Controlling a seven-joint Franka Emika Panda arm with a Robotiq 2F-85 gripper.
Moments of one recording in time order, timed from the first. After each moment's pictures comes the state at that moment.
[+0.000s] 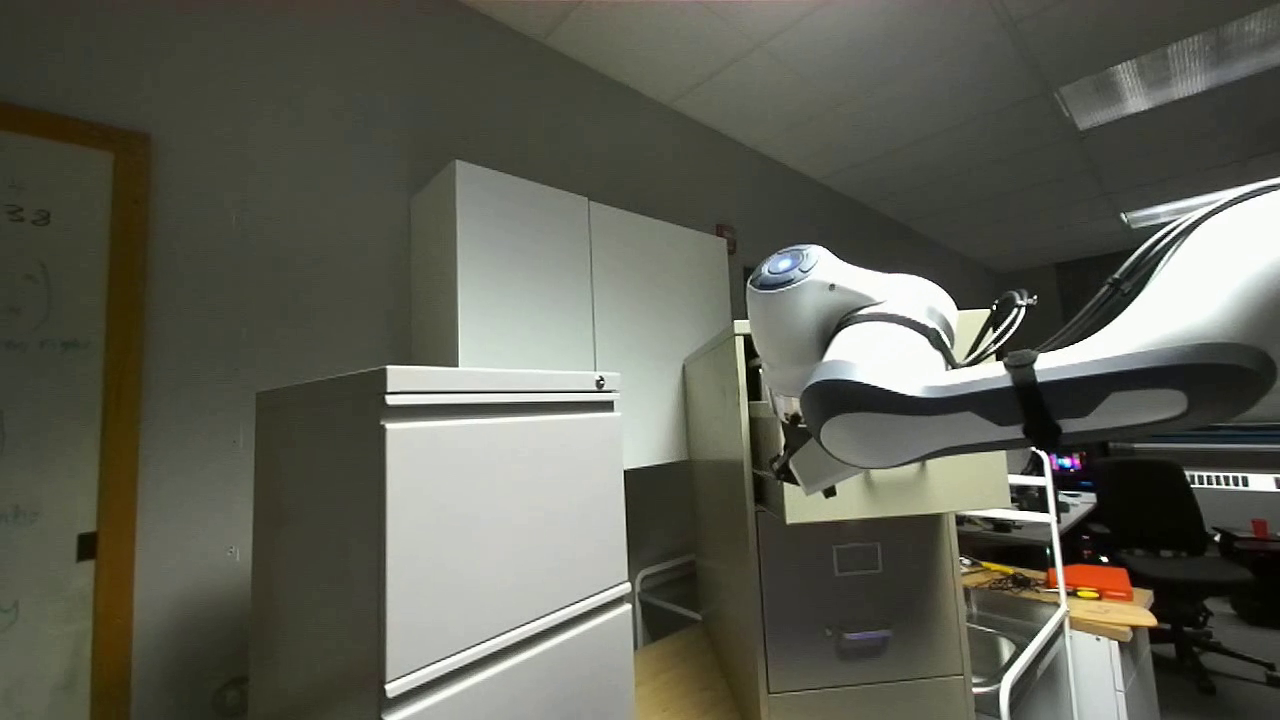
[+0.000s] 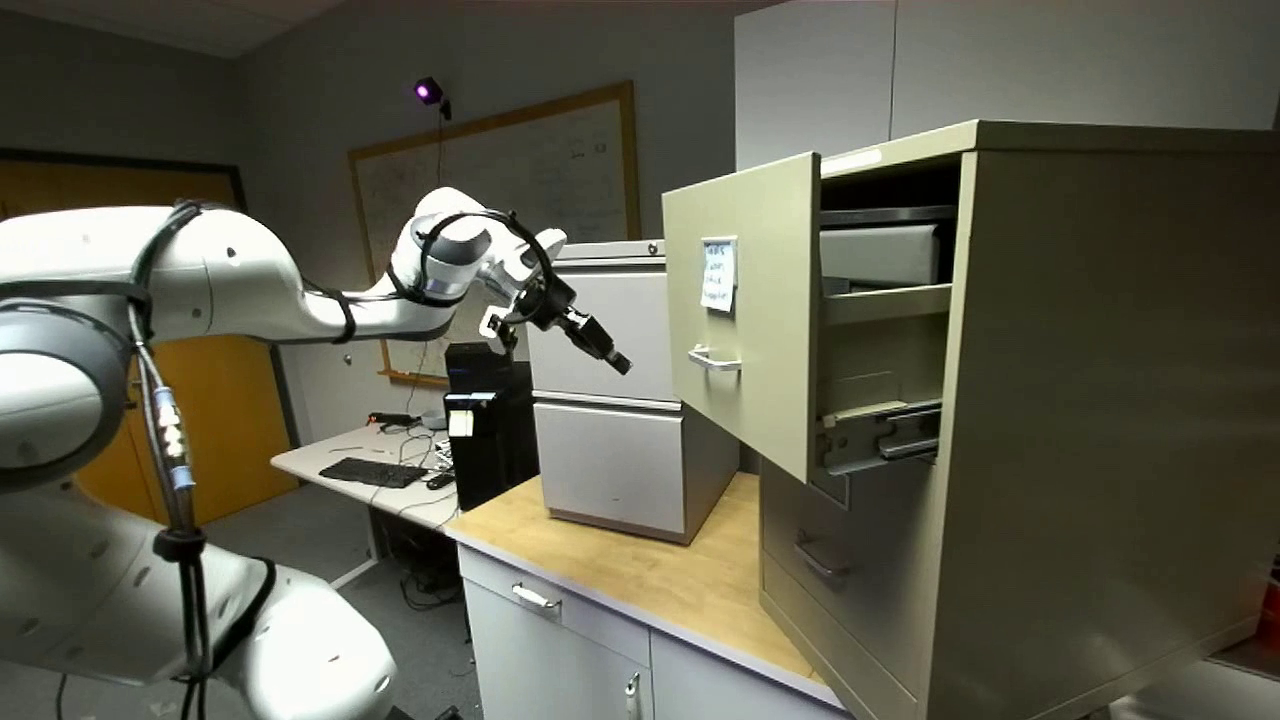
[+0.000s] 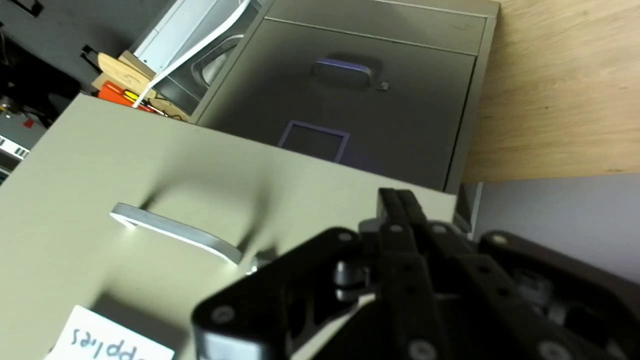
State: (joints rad) arm -0.11 -0.69 0.16 -2.24 -0.69 1.88 0.79
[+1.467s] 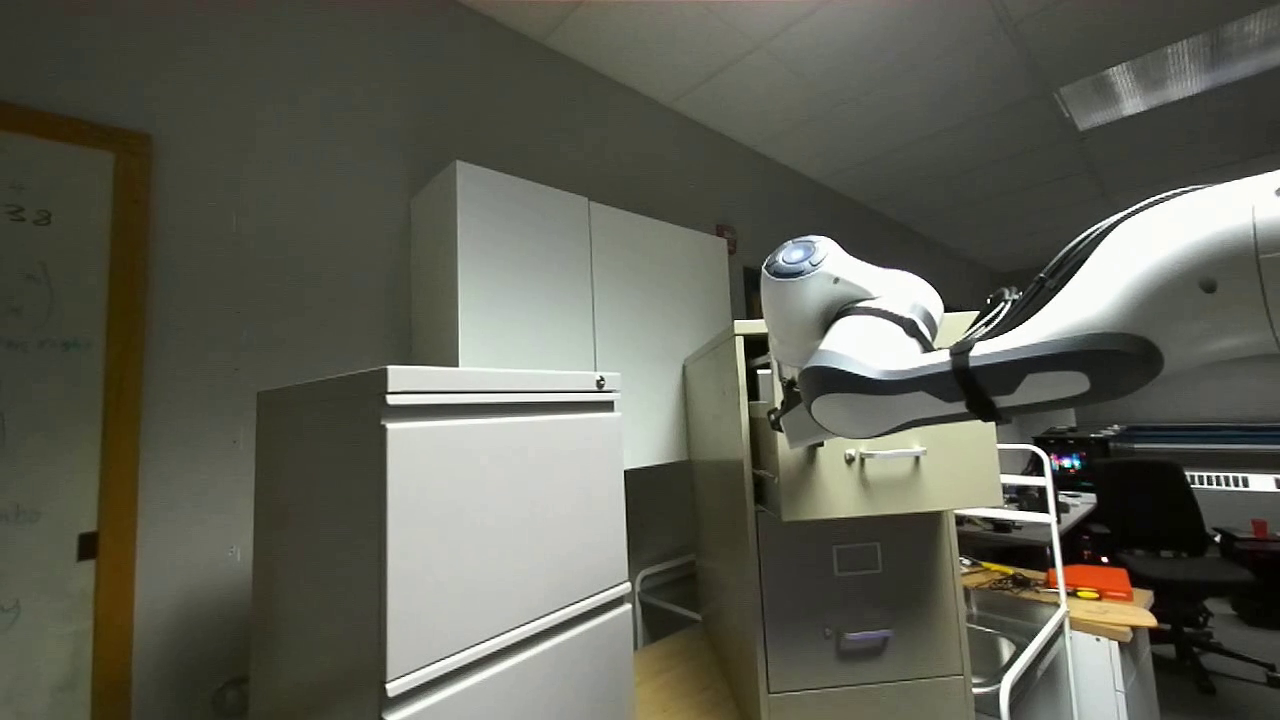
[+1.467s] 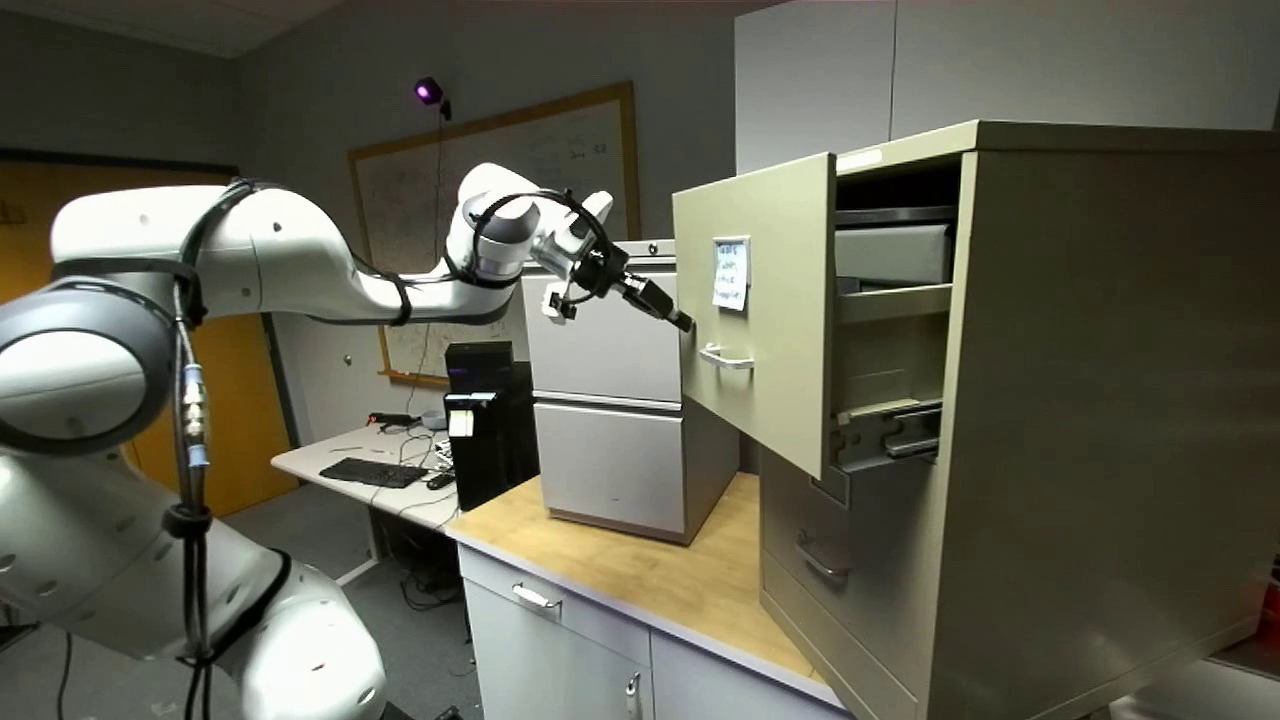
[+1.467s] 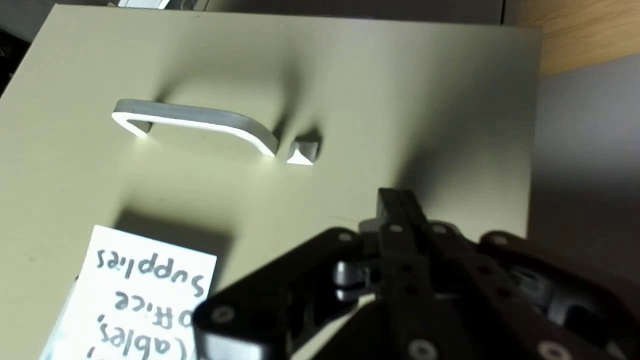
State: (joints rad) arm -0.23 -0.56 0.09 -2.11 -0.79 2.08 0.86
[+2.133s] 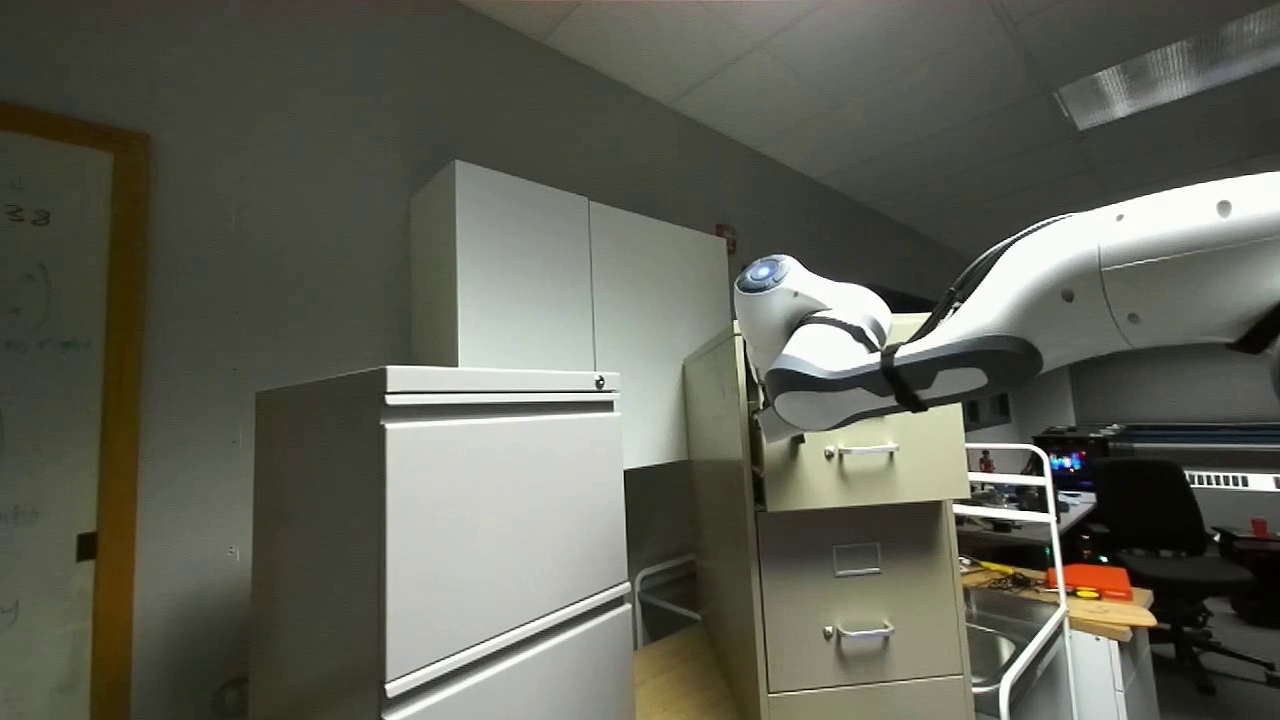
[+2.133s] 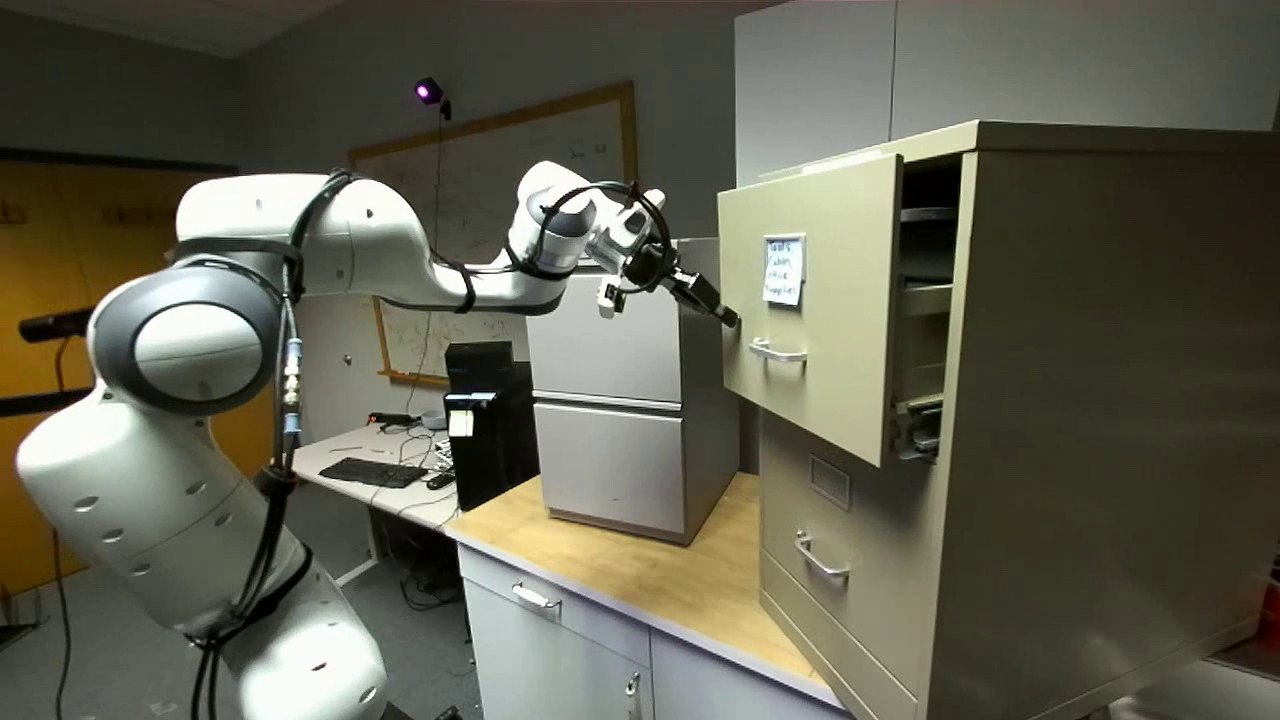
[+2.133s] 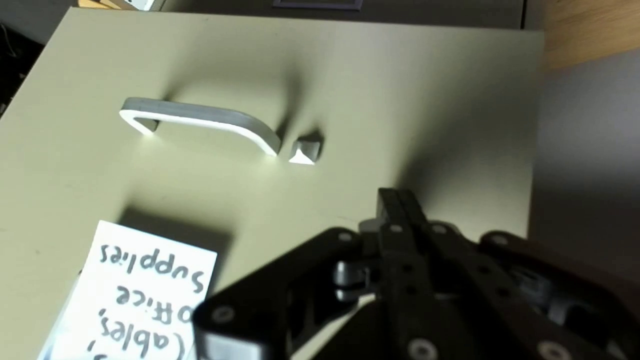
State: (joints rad) arm -0.22 -0.34 0.03 -1.91 -0.83 2.09 0.84
